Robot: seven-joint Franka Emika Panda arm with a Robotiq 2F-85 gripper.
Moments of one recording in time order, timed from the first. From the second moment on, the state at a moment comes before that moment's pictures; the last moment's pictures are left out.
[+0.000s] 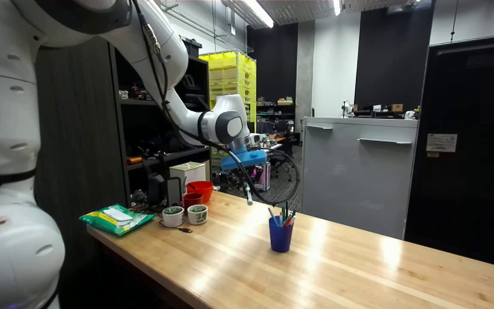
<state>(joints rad) -0.03 0.06 0.03 -2.21 -0.09 2.58 -0.55</state>
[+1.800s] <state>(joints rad) -0.08 0.06 0.01 -2.26 0.16 2.88 -0.69</state>
